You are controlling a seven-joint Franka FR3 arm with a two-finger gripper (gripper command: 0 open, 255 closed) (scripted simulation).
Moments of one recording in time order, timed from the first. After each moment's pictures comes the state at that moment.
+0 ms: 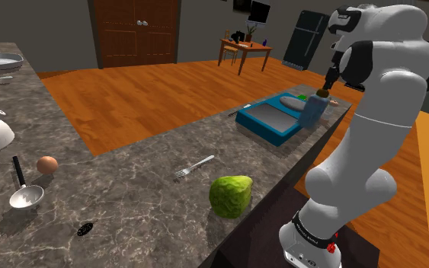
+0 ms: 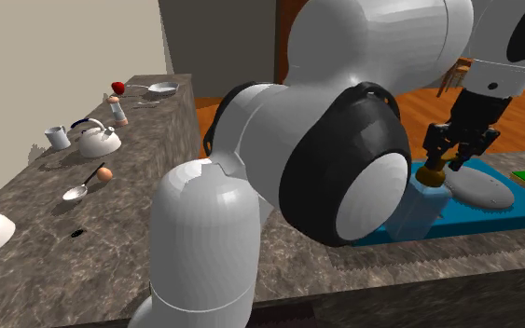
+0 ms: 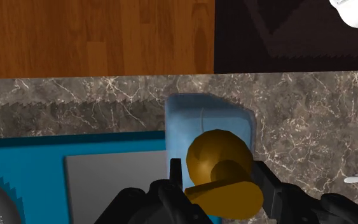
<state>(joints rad) -0.61 0.24 -0.57 -1.35 0.11 1.45 -1.12</state>
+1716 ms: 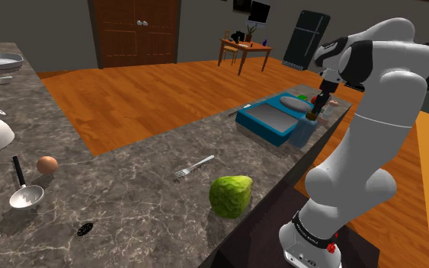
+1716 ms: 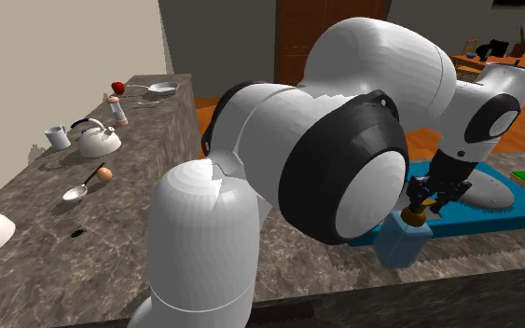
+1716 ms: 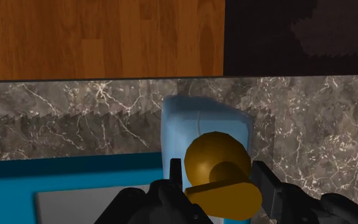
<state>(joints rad) -0.60 0.24 -0.56 -1.70 0.11 1.79 -1.15</state>
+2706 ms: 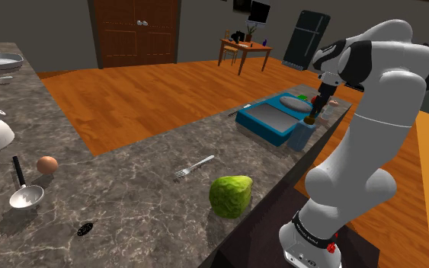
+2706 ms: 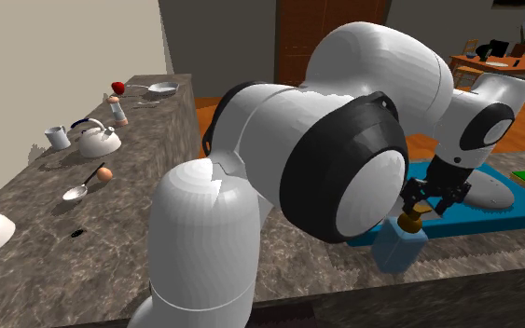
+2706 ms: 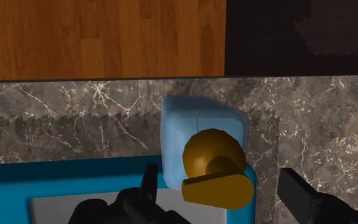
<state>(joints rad) -0.60 0.24 -0.56 -1.74 0.12 1.83 -1.15</state>
